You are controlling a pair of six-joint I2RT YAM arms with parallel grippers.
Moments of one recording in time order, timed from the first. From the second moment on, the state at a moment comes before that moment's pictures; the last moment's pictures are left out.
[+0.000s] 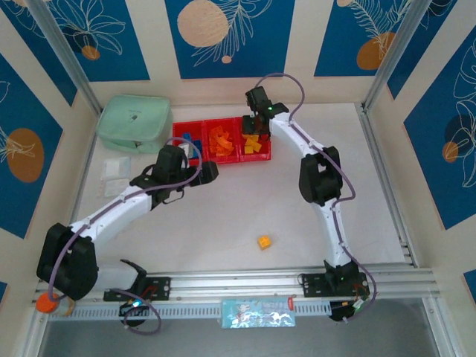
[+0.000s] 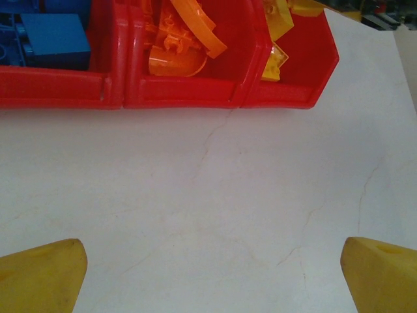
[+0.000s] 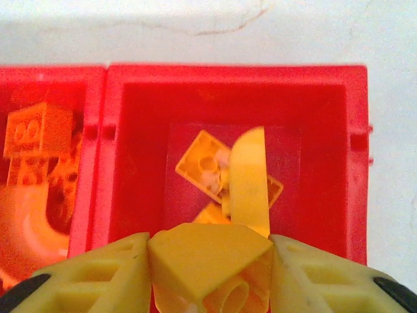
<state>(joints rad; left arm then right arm) -0.48 1.31 0.87 -0.25 0.14 -0.62 0.43 2.36 2.20 -0.79 0.08 0.29</state>
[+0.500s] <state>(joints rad) -0.48 1.29 0.88 -0.25 0.16 -0.62 0.44 2.19 2.05 -0.81 0.01 0.27</state>
